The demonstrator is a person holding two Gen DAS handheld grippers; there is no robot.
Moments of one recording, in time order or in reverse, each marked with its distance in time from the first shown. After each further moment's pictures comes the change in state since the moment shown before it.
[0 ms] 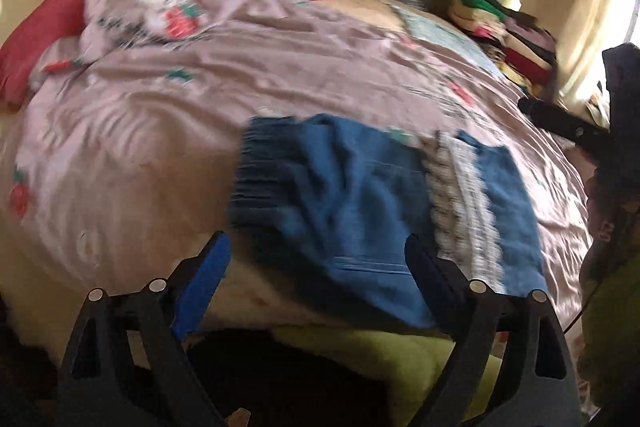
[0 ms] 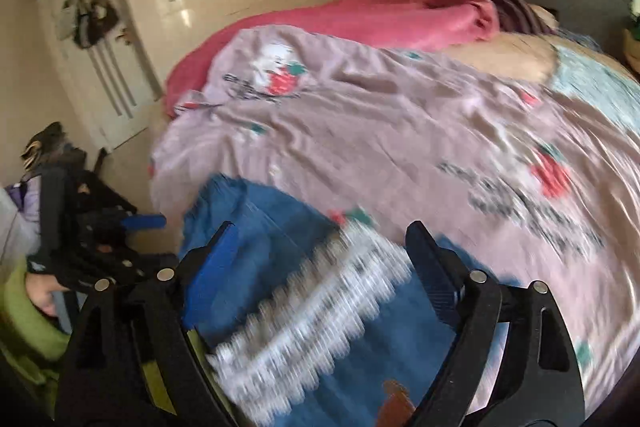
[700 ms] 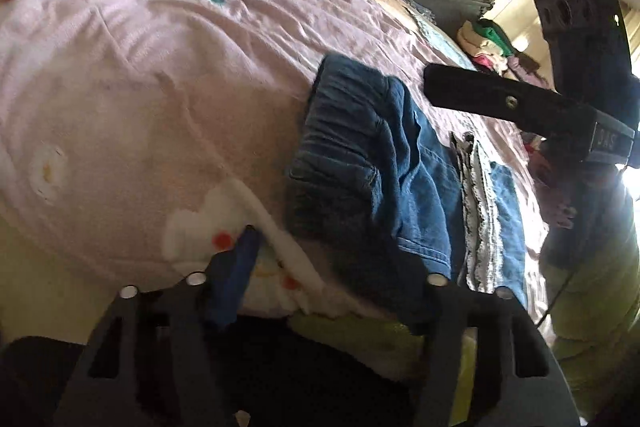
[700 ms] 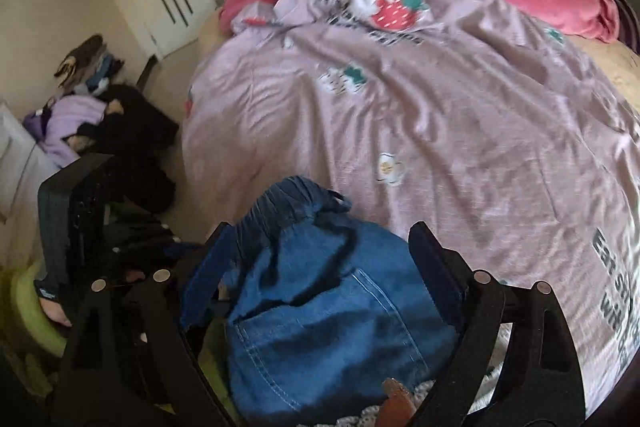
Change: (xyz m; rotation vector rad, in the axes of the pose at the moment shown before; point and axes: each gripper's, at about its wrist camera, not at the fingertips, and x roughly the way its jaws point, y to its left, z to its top) left arm 0.040 0.050 -0.027 -0.216 0.068 -0.195; right arm 0.140 0.083 0.035 -0.198 0.327 0.173
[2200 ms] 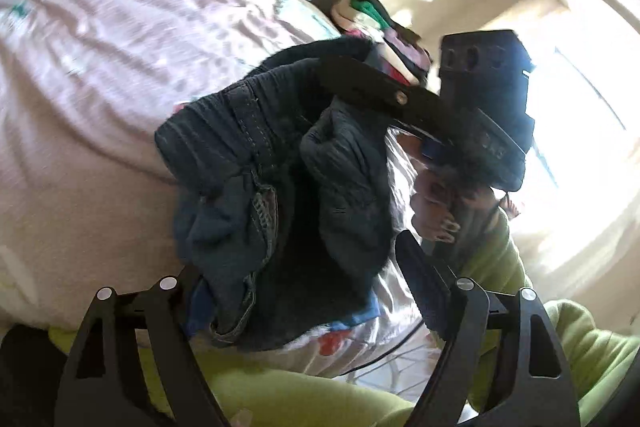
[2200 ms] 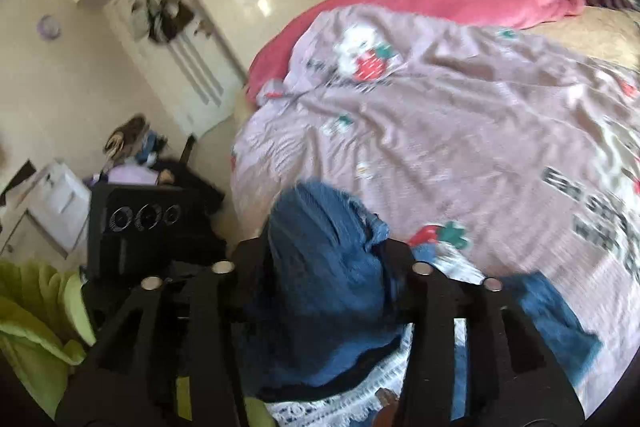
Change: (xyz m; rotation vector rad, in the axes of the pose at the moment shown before) left arm 0.023 -0.134 0.002 0.155 0.081 -0.453; right arm -0.125 -0.075 -0.098 0.238 -0.331 0.145
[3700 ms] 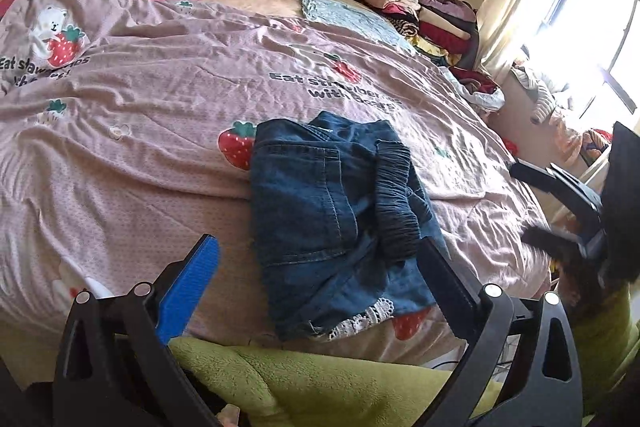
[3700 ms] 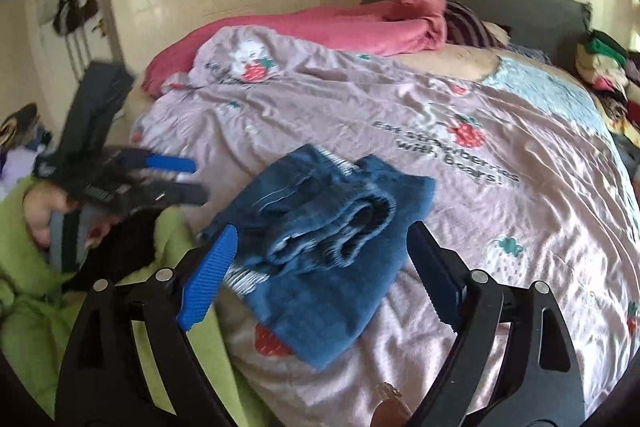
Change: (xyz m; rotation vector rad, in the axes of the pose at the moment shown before) left arm -0.009 -0.038 -0.009 0.229 0.022 0.383; right arm -0.101 0.080 -0.123 -0.130 -0.071 -0.508
